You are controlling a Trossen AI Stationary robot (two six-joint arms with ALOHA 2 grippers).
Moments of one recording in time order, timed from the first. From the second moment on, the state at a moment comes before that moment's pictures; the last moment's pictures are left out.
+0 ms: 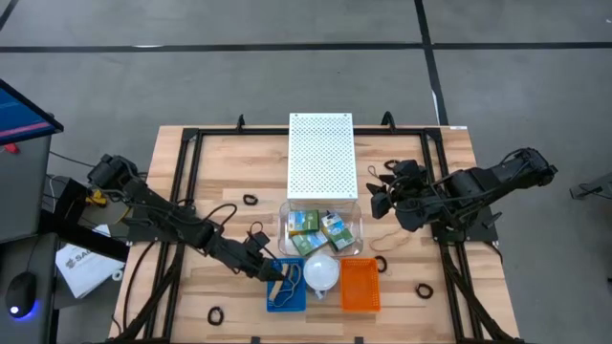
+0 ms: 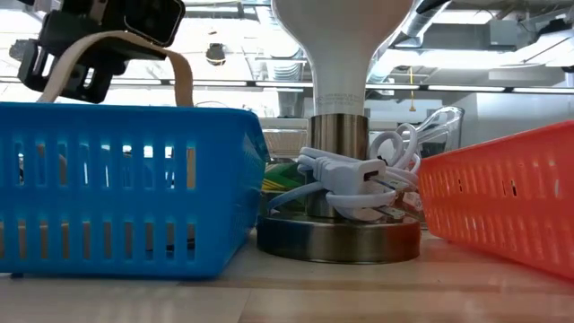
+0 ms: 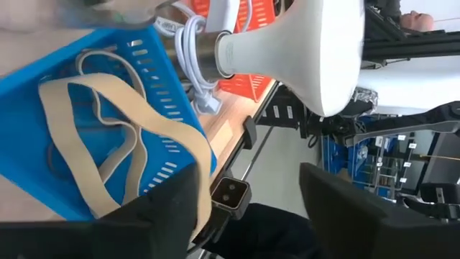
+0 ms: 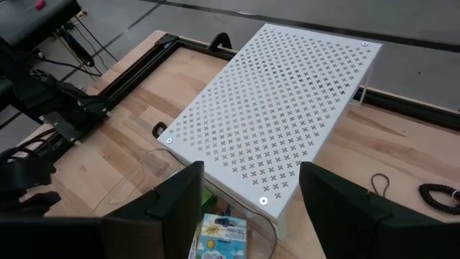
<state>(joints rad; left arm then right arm) -0.53 1.41 0.69 0.24 -0.17 -1.54 0.42 1.23 1.36 -1.12 0.89 1.18</state>
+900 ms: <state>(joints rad) -0.41 1.12 0.69 -0.15 -0.16 -1.28 0.42 1.23 1.36 -1.22 0.86 1.30</state>
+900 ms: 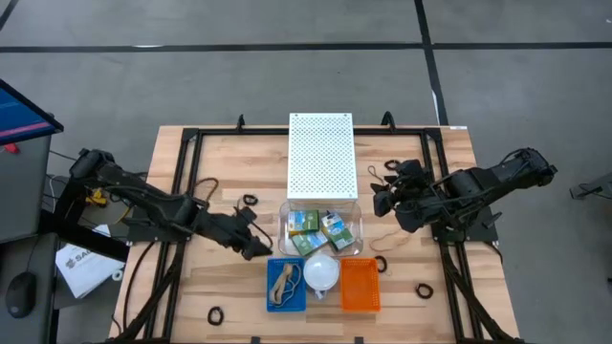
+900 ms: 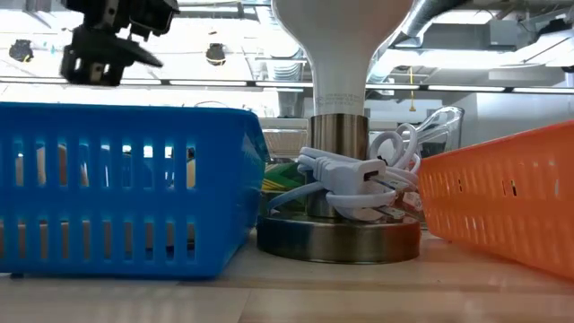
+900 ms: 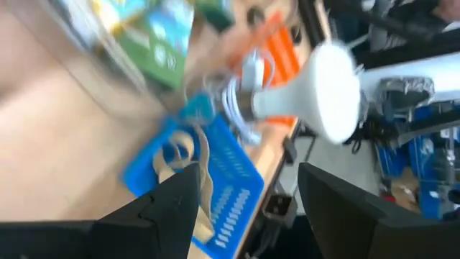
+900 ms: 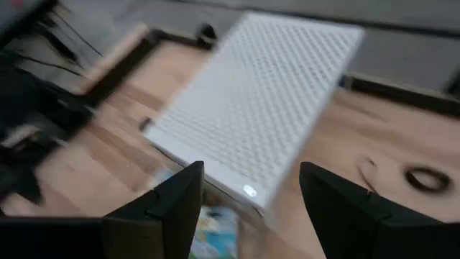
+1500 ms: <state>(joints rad) -0.35 0.92 0.69 -0.16 -0.48 -1.20 0.30 1.16 1.02 -1.44 0.50 1.83</state>
